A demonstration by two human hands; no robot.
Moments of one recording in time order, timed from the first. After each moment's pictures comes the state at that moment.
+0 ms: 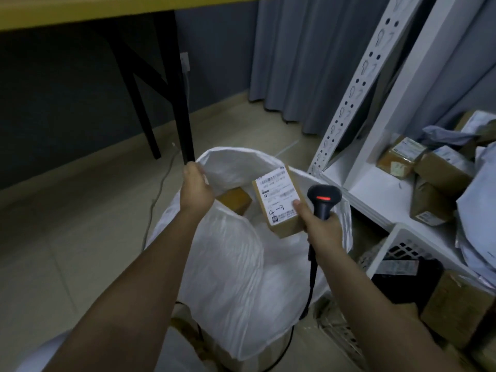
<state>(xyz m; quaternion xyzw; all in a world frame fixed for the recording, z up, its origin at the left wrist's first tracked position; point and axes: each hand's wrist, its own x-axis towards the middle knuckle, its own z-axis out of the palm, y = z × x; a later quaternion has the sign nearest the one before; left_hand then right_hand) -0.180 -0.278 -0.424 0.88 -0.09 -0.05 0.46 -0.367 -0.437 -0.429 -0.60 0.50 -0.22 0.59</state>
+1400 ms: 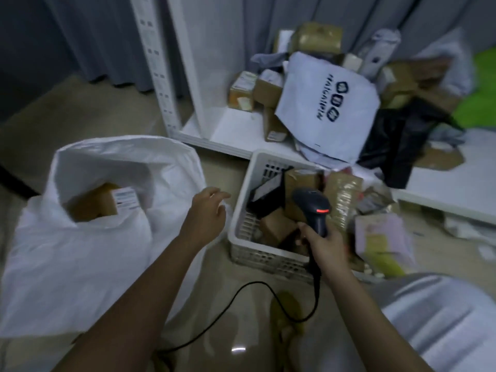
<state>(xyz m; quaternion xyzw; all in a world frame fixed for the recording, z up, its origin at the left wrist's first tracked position) -0.427 -0.426 -0.475 0.75 -0.57 -0.17 0.30 -0.678 -0.470 -0.436 -0.50 0.62 -0.30 0.52</state>
